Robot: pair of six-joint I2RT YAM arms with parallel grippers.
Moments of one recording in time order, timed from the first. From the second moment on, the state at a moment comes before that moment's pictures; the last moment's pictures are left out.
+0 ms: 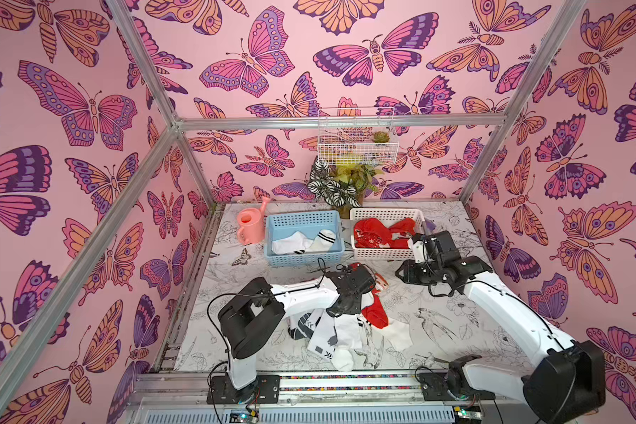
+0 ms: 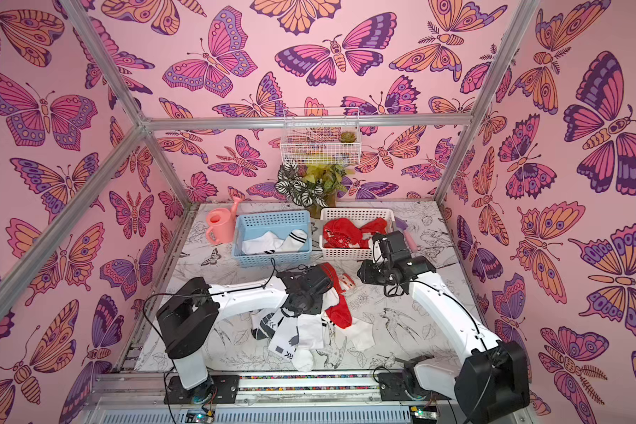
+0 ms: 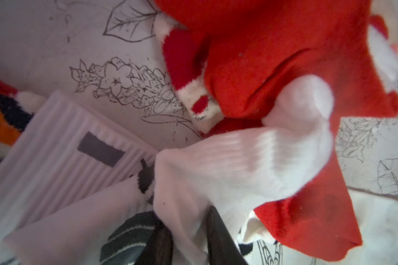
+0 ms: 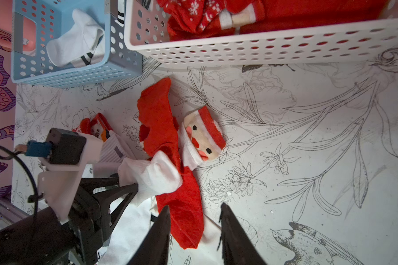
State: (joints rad) left arm -0.97 1.83 1.20 -0.63 -0.09 -0.81; right arm 0.31 1.22 0.96 -0.72 -0.24 0.39
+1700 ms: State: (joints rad) left arm -0.97 1.83 1.33 -0.64 -0.10 -0.74; right arm 0.31 1.22 0.96 -0.72 -0.25 0.39
